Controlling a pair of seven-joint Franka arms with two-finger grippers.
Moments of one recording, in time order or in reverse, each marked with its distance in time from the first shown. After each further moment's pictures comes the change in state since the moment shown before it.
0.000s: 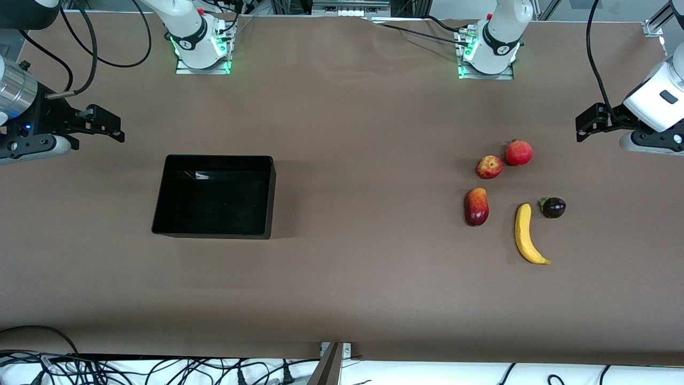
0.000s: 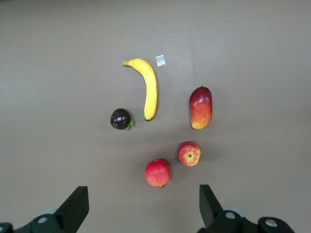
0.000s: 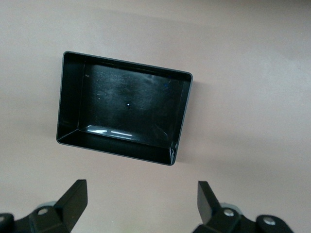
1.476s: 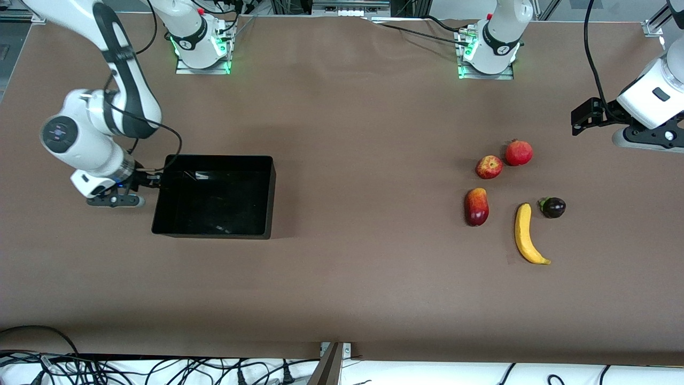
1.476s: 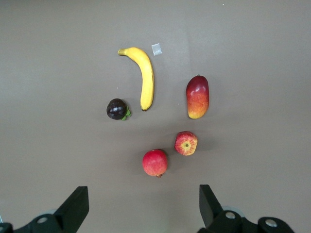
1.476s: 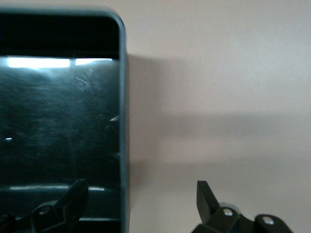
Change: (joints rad) left arm 0.002 0.000 -0.017 0.011 0.000 -0.055 -0.004; right arm -0.012 0.213 -0.074 -0.659 -0.036 0.898 0.080
